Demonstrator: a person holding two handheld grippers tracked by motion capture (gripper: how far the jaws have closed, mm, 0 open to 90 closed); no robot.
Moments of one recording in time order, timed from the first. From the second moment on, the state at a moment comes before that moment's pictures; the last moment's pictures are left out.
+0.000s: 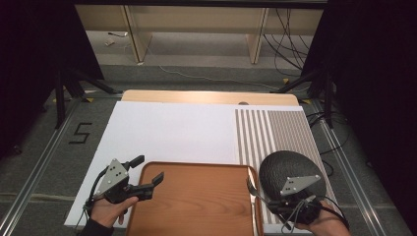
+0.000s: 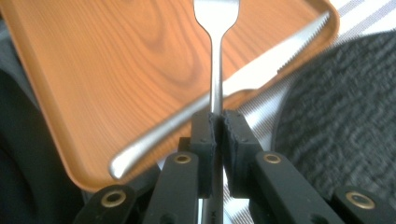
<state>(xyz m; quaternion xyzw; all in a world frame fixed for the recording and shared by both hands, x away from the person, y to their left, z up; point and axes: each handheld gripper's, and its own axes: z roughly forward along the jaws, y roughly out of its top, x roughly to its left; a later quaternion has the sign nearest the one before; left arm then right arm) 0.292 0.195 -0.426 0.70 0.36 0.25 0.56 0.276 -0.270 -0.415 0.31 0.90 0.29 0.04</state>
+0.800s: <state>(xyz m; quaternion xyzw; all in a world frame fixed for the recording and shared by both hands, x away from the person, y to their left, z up) 0.291 0.195 -0.425 0.70 0.36 0.25 0.57 0.287 -0.204 -0.411 0.29 0.90 0.33 -0.01</state>
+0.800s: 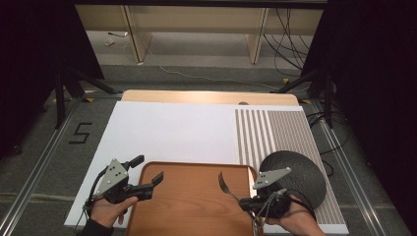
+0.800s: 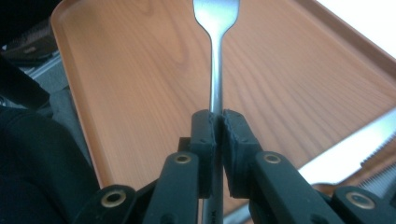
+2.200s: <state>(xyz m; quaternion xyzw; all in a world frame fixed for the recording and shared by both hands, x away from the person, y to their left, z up) 0.291 0.194 -0.425 0.70 0.36 0.25 0.57 0.289 -0.145 -0.452 0.25 0.94 0.22 -0.05</state>
